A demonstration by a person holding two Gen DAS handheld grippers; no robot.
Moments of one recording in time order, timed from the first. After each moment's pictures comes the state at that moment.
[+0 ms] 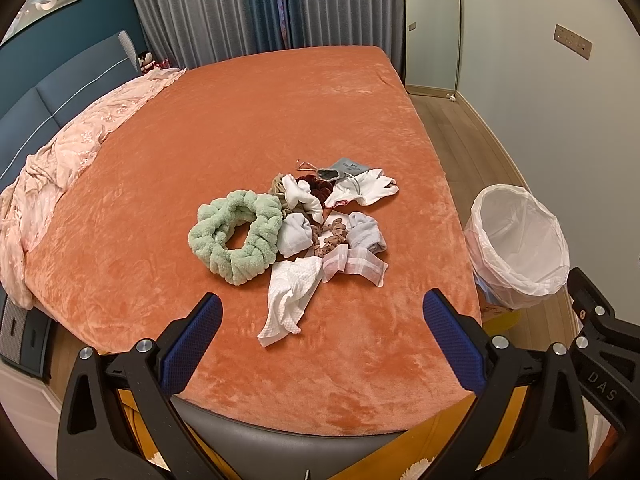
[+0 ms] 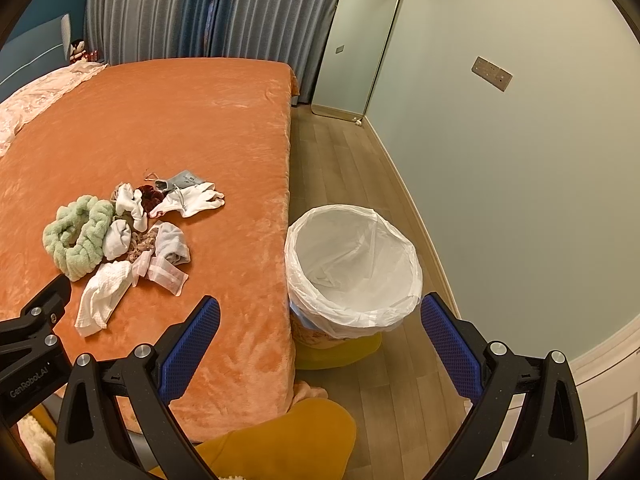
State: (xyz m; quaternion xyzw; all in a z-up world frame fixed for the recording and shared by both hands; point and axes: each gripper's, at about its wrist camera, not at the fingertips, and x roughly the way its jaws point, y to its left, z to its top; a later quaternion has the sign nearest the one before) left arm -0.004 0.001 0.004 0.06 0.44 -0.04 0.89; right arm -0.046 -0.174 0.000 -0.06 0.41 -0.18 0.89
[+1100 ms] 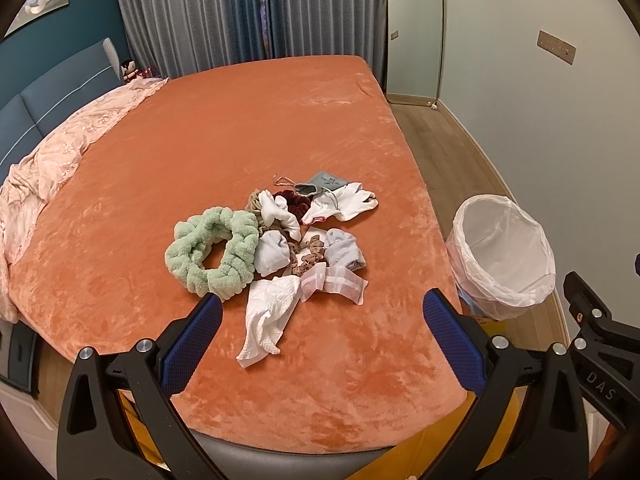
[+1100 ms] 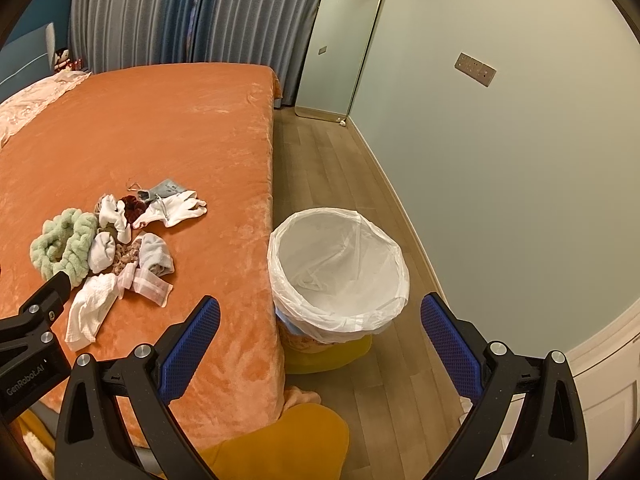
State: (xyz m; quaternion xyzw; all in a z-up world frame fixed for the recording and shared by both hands) left arm 0.015 -0.013 0.006 0.04 0.43 -0.07 0.90; right arm -0.044 -0.179 0.001 -0.05 0.40 -0.21 0.89
